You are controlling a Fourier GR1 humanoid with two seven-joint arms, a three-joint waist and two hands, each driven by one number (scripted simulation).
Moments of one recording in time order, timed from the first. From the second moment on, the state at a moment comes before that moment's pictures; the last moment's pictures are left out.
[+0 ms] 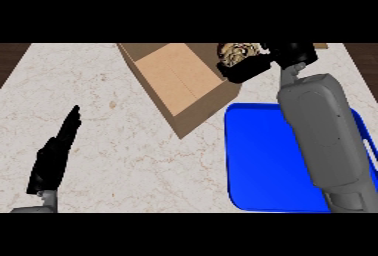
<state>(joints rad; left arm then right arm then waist) 0.00 0.25 0.00 -1.55 -0.14 0.09 0.10 -0.89 -0.16 0.02 -1.29 0.68 0.12 0.25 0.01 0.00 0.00</state>
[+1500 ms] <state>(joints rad) -0.08 0.22 -0.02 -1.53 -0.16 0.05 0.10 -1.37 0.00 -0.10 -0.26 0.68 -0.26 0.16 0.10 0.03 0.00</state>
